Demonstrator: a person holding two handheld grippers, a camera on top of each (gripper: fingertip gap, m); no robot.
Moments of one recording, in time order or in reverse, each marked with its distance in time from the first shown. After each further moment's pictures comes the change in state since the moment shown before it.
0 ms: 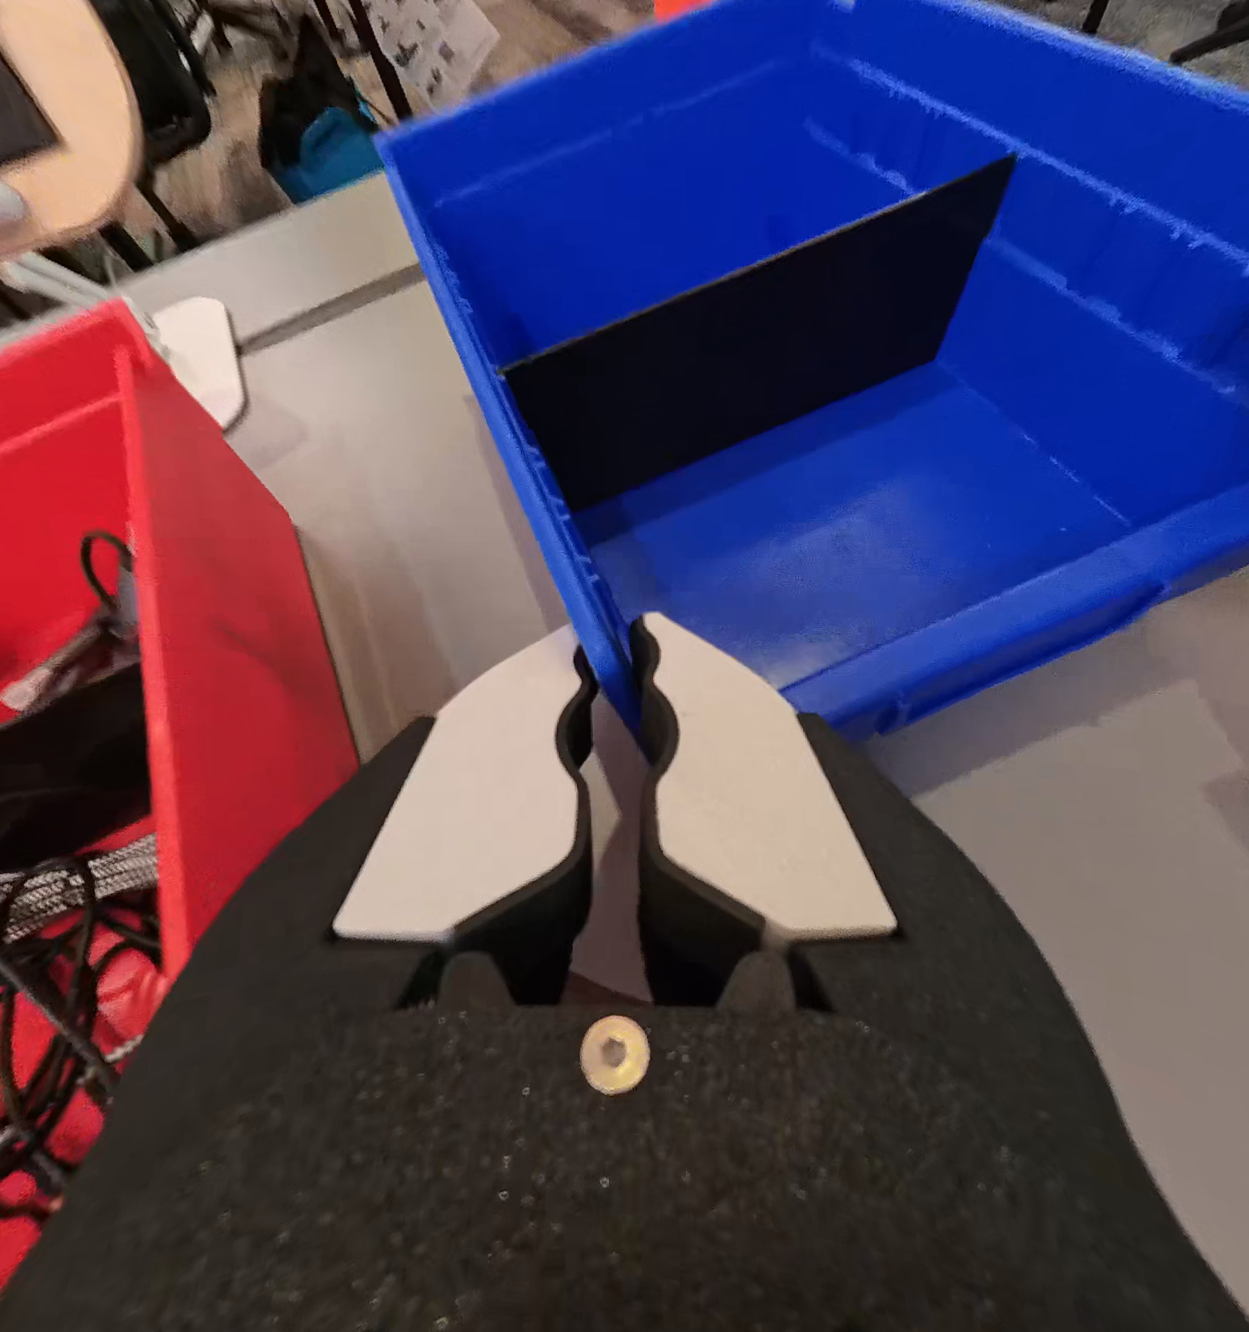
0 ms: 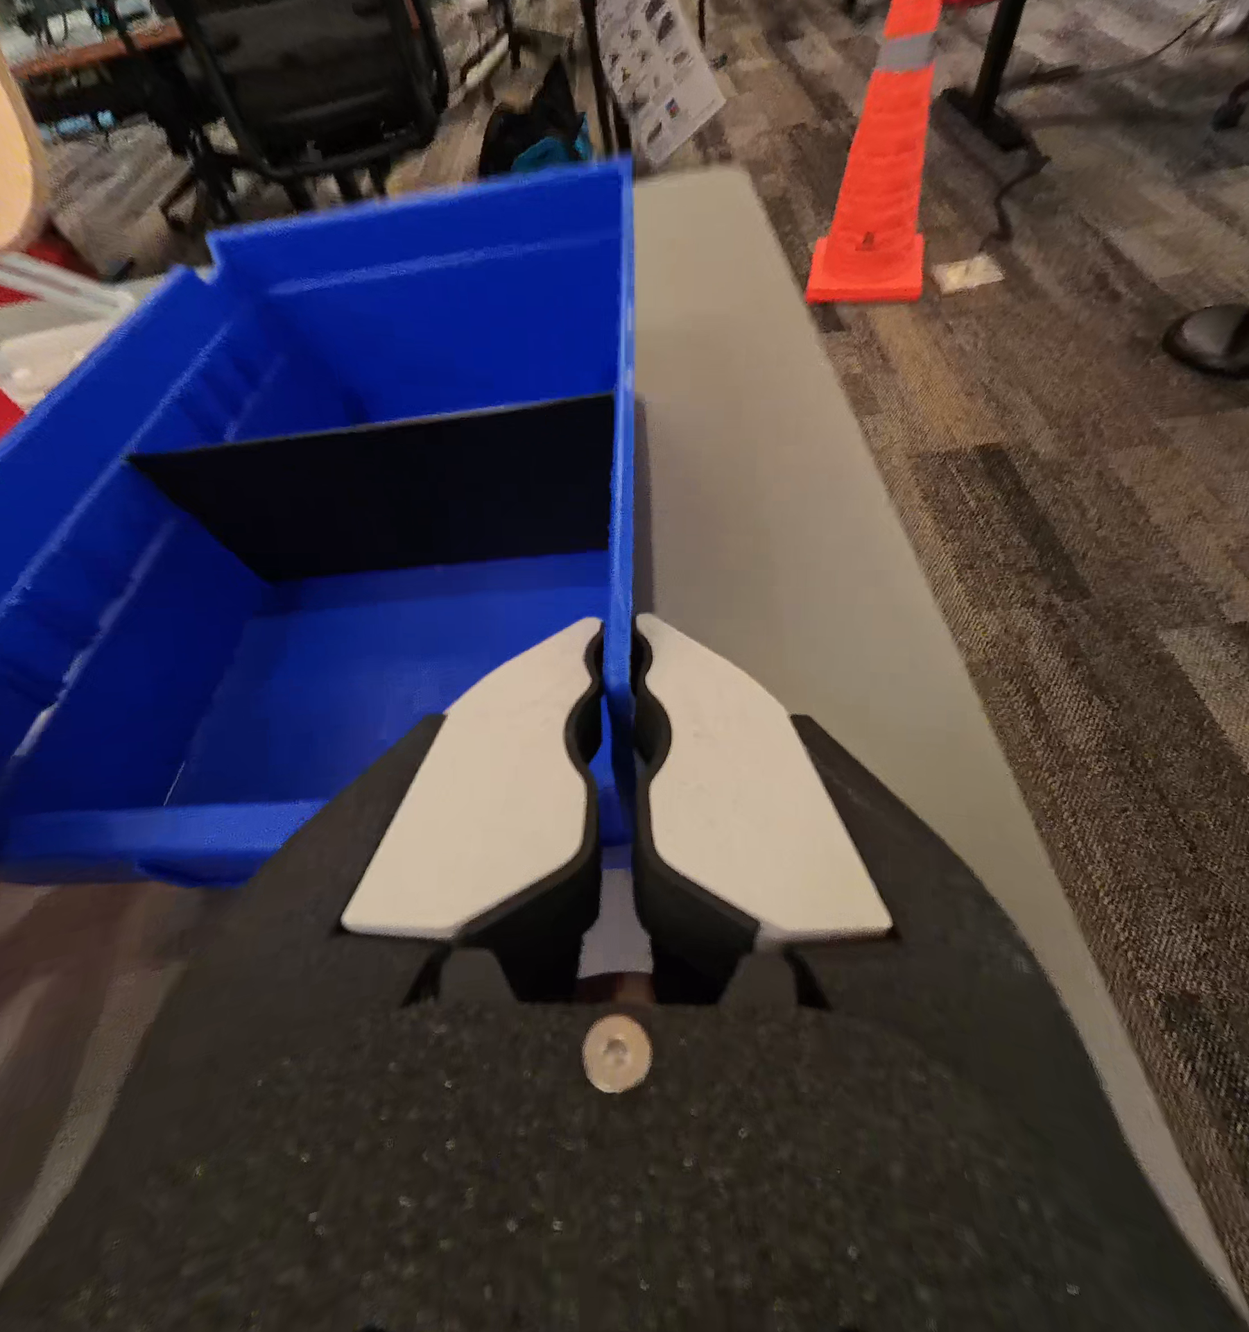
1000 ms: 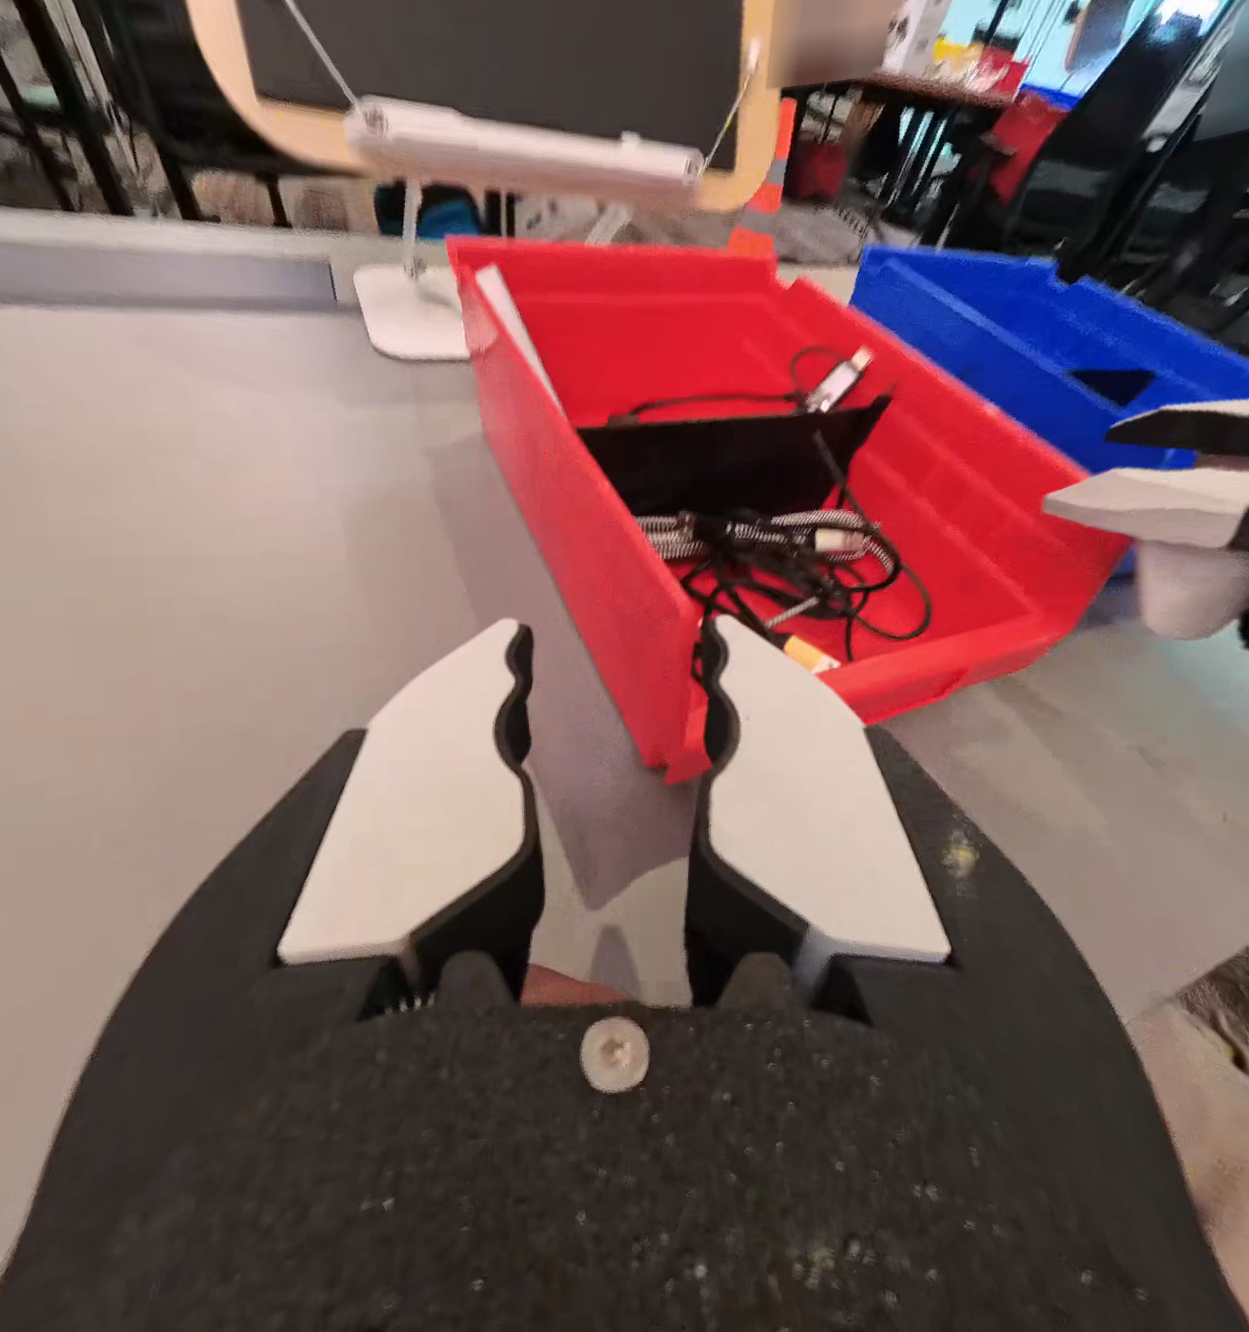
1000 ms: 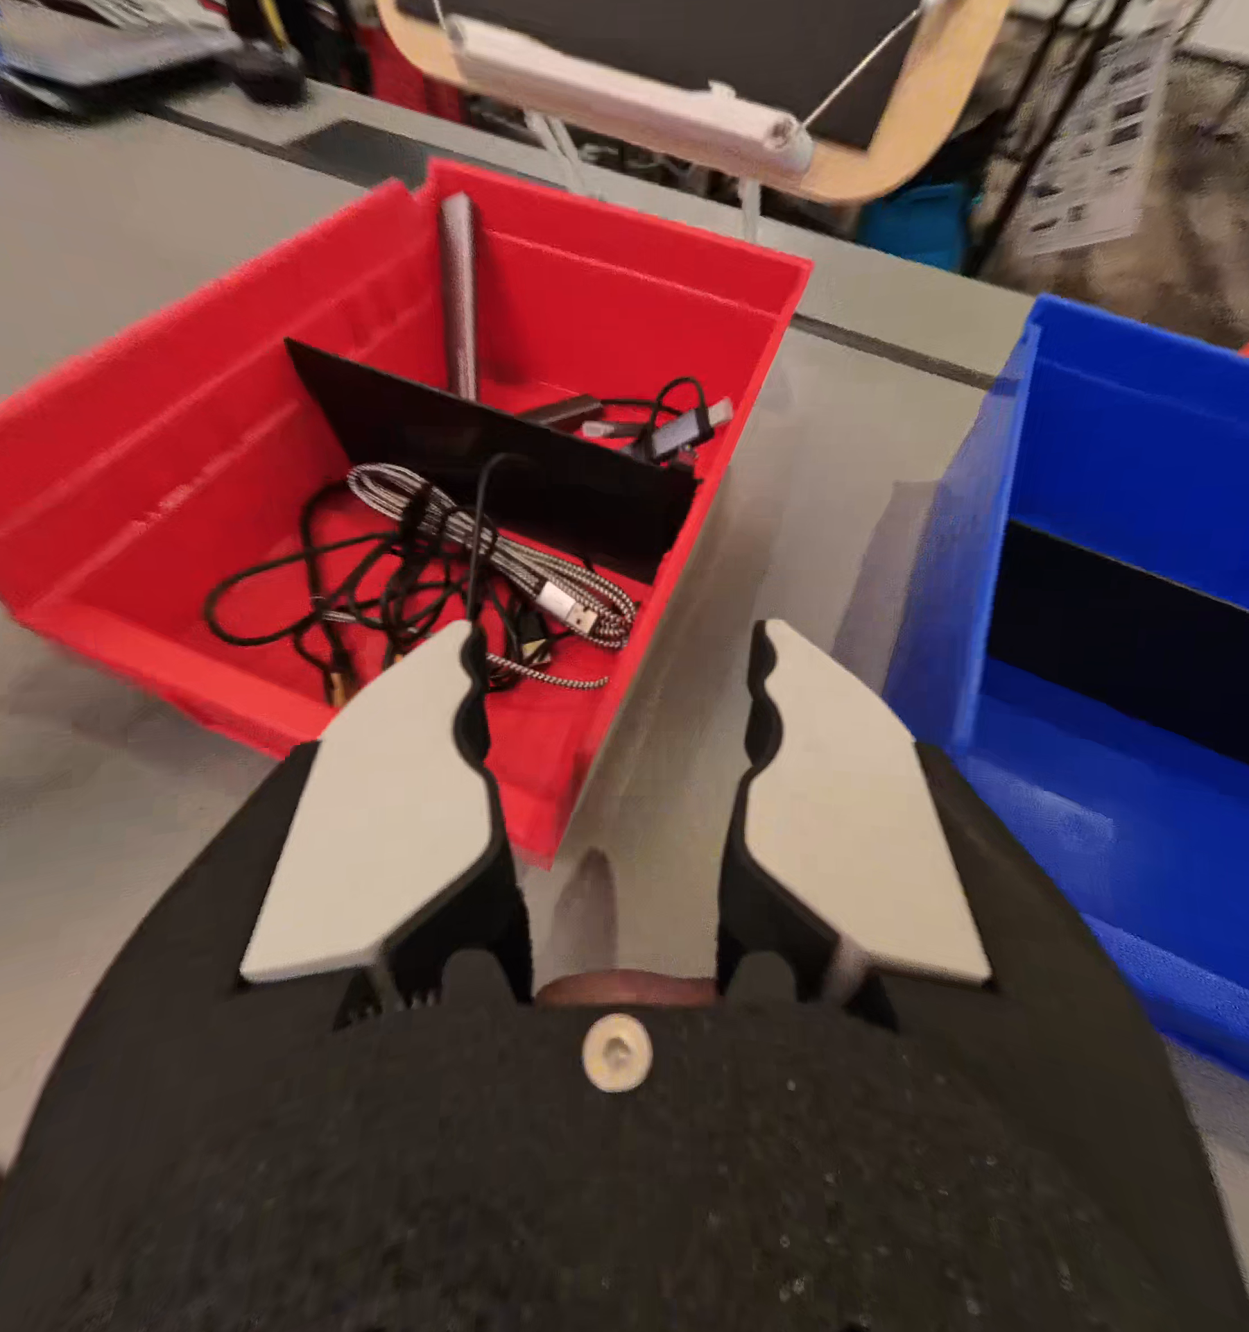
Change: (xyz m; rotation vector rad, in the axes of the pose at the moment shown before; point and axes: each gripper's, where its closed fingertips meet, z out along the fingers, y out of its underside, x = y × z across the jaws) left arm -0.257 0.116 -0.168 0.211 0.075 -0.326; right arm -0.299 0.035 -0.039 -0.008 -0.295 -0.423
